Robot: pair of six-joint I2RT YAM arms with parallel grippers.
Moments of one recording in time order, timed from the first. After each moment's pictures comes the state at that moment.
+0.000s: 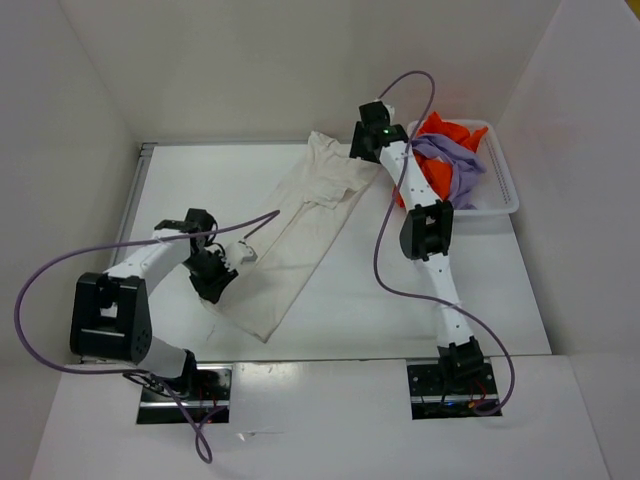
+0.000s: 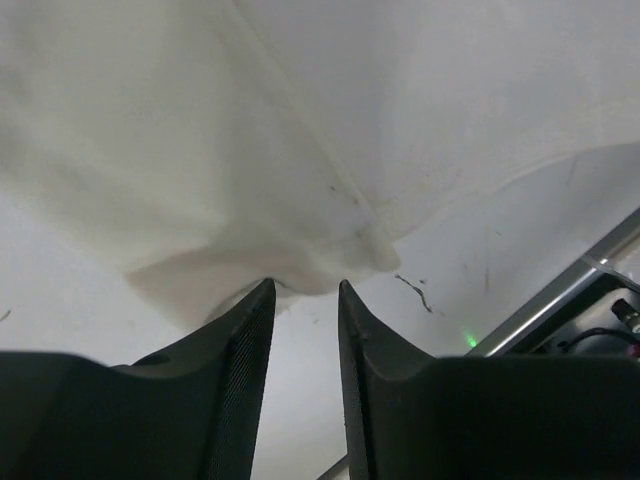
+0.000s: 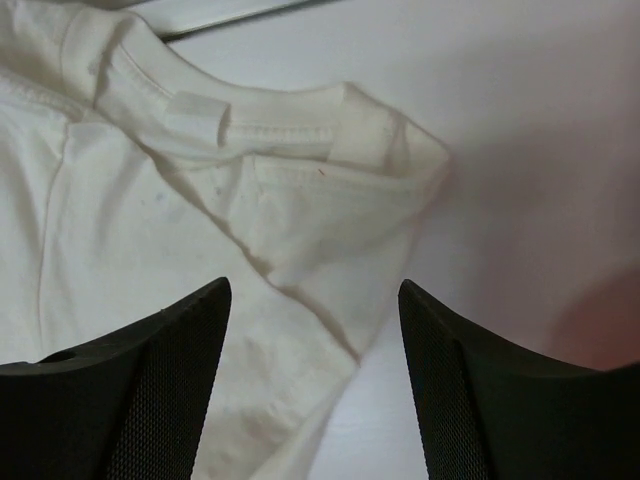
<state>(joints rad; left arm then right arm) -0.09 1.49 0.89 -0.93 0.26 0.86 0.28 2.75 2.83 -0.86 0.24 0.41</state>
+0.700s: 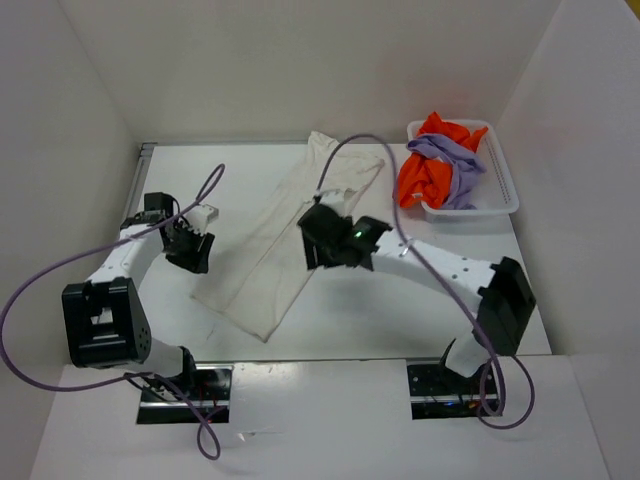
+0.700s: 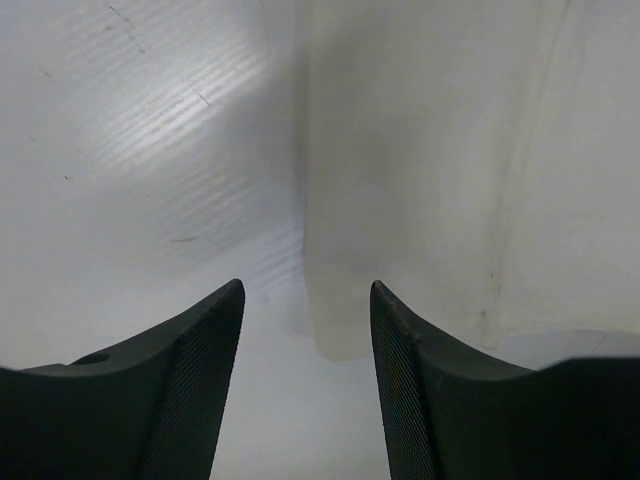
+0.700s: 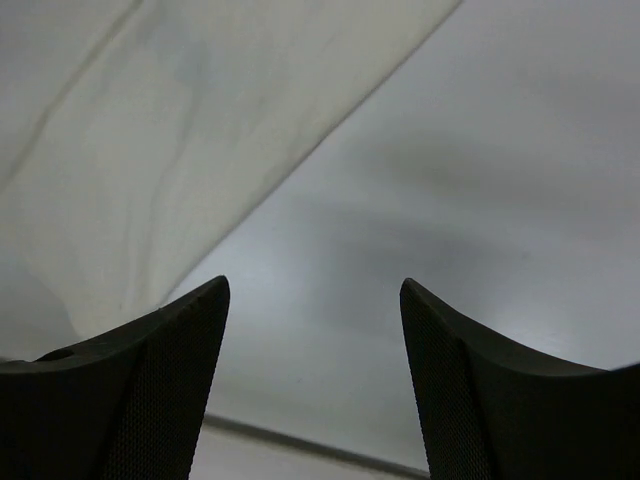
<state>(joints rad) 0.16 1.42 0.94 -0.74 0.31 0.55 0.90 1.56 1.36 -0.75 0.40 0.62</state>
